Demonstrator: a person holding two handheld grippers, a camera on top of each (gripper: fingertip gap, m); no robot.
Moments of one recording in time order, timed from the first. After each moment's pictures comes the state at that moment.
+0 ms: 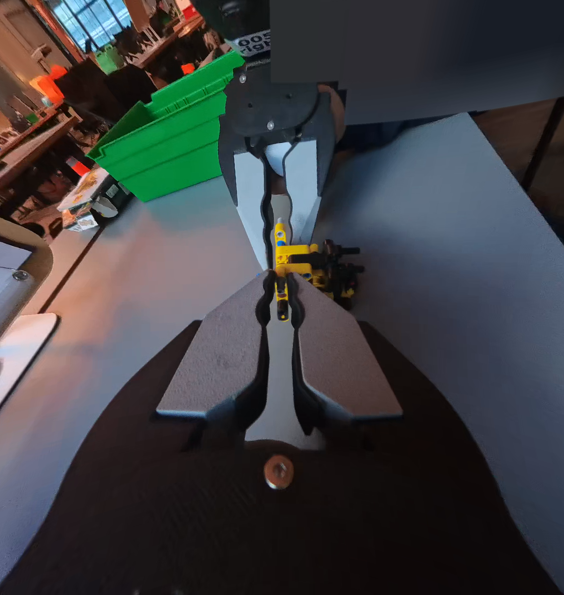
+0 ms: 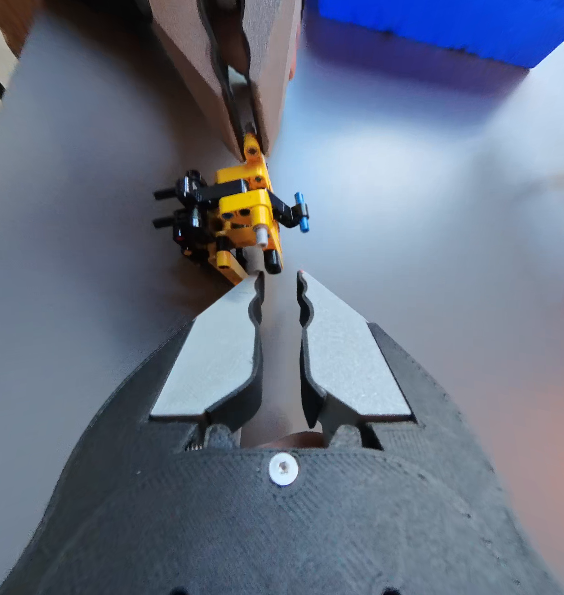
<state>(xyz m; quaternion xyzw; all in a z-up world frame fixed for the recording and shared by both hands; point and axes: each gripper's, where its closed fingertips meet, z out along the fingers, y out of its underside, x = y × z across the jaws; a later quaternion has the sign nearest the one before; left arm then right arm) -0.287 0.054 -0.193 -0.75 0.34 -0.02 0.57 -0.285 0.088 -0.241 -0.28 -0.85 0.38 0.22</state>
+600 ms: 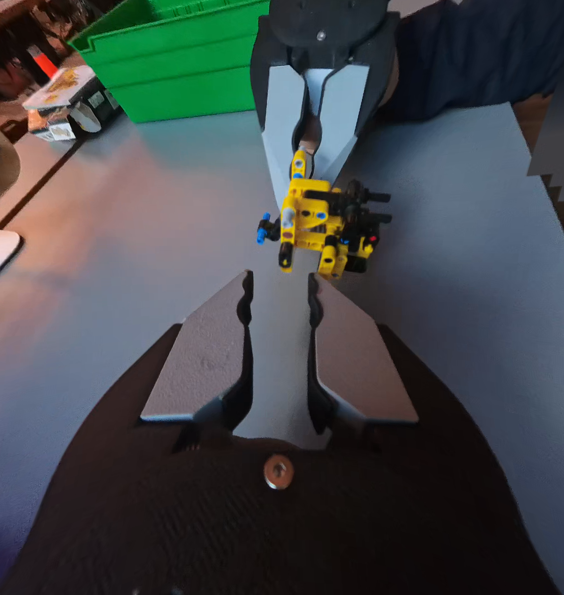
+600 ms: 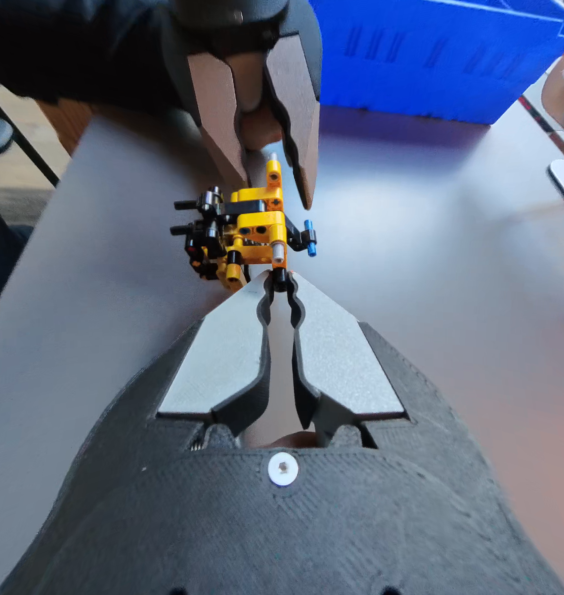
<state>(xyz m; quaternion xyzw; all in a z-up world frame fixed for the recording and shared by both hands) -0.312 0.054 -0.210 -0.81 0.26 -0.06 0.52 -0.290 0.081 -0.215 -0.29 -0.81 0.45 0.23</state>
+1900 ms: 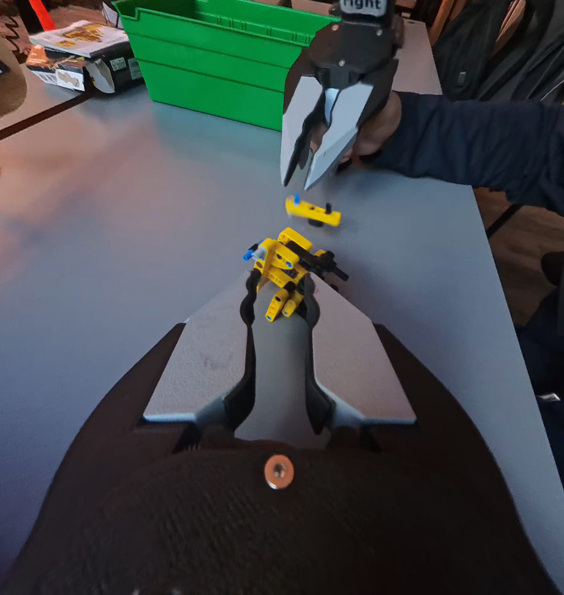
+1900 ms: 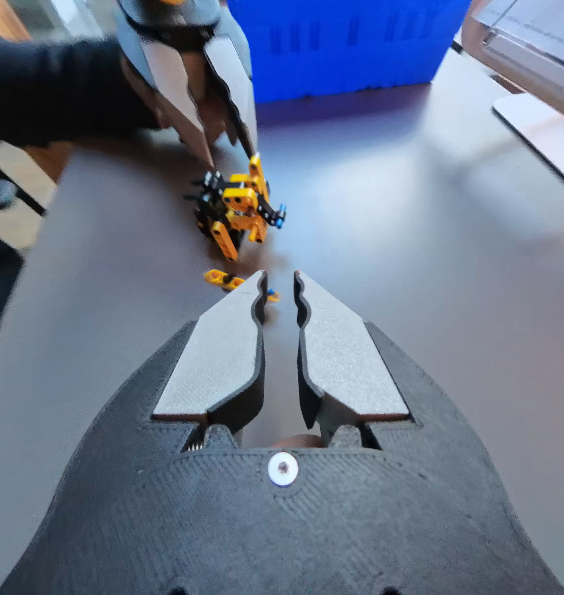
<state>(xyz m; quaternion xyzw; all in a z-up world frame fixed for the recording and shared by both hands) -0.334 0.052 -0.198 -0.82 0.15 -0.16 0.53 -0.288 0.135 -0.207 -0.37 -0.76 0.49 0.20</state>
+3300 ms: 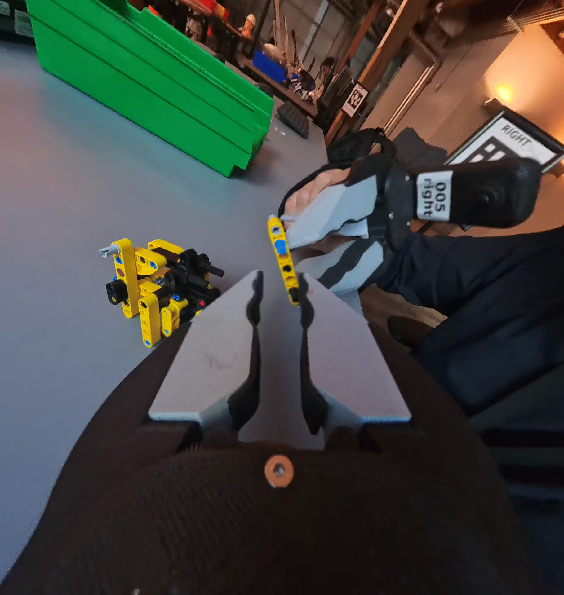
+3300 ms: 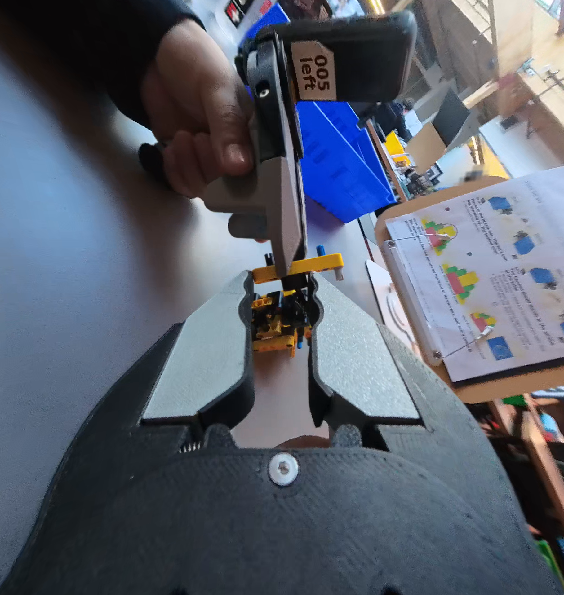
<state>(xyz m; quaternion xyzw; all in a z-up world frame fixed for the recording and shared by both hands) -0.282 0.048 -0.174 -0.76 0.07 -0.37 0.53 -0.291 0.035 -0.174 -0.18 -0.78 0.30 0.51</state>
